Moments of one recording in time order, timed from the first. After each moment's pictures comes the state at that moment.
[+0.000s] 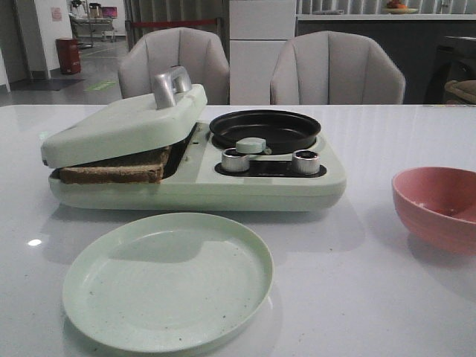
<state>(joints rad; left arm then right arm) -0.57 0.58 -0.68 -0.58 0.72 0.57 -0.11 1.55 -1.06 0.09 0.84 -0.09</state>
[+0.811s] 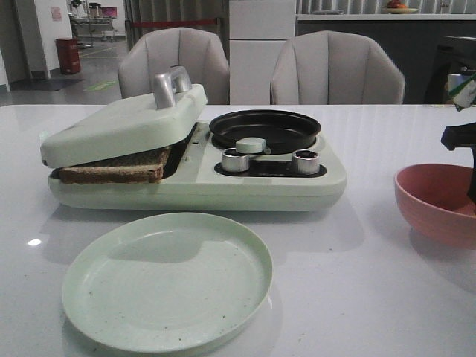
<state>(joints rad) -0.57 0.58 -0.68 -0.58 0.70 0.57 -0.11 1.87 -1.23 0.10 0.75 -0.12</state>
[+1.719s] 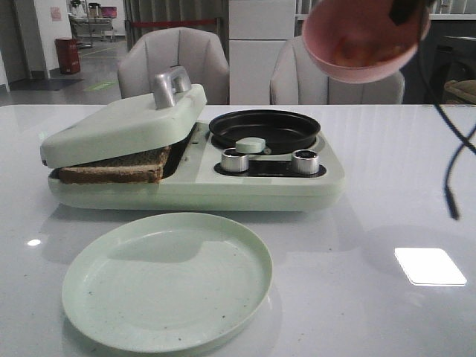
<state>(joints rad) -0.57 0.58 -0.68 -0.58 0.68 0.57 0.27 1.72 -1.62 -0.40 0.73 0.09</state>
